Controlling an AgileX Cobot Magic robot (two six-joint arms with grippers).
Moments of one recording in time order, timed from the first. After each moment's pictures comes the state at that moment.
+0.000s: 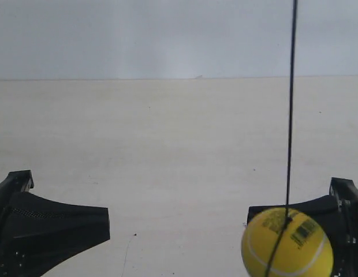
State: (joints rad) left arm -0.29 1.03 -0.18 1.23 -1.11 -0.99; right arm 0.10 1.00 -0.12 -1.34 -1.21 1.02
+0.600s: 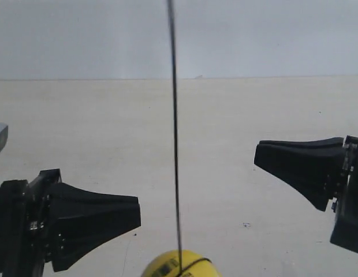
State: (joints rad) left arm -0.47 1.18 -0.22 1.01 -1.03 -0.90; right arm 0.10 1.00 -0.23 -1.22 -1.07 1.11
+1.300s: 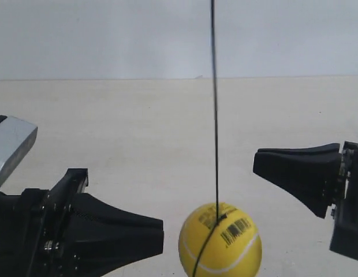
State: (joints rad) left arm -0.54 1.23 -0.29 1.11 -1.07 -0.87; right arm 0.10 1.00 -0.24 -1.28 -1.05 1.16
